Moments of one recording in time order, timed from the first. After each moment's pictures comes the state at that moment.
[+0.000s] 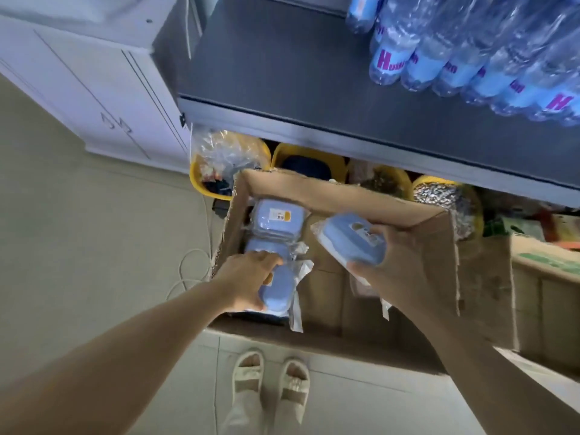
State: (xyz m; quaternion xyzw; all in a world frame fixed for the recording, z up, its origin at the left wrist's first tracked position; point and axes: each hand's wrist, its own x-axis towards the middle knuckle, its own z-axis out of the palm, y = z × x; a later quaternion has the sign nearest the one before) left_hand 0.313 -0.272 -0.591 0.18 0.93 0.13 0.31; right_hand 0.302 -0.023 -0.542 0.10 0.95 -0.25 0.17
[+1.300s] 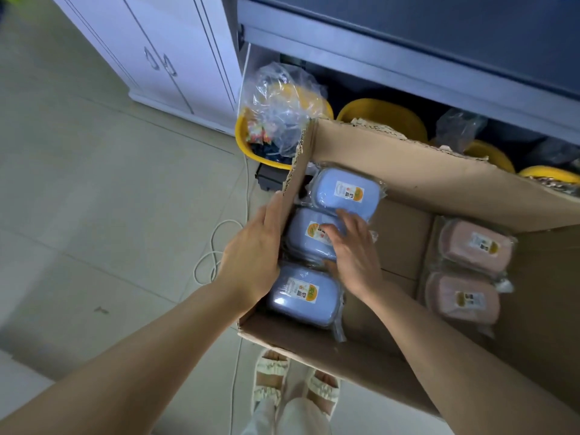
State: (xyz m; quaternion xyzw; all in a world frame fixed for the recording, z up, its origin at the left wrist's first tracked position) left_hand 0.327 -0.321 -0.665 -0.07 0.96 0.23 0.10; right_hand 0.278 -0.143 -0.758 -0.23 0.96 -0.08 0.14
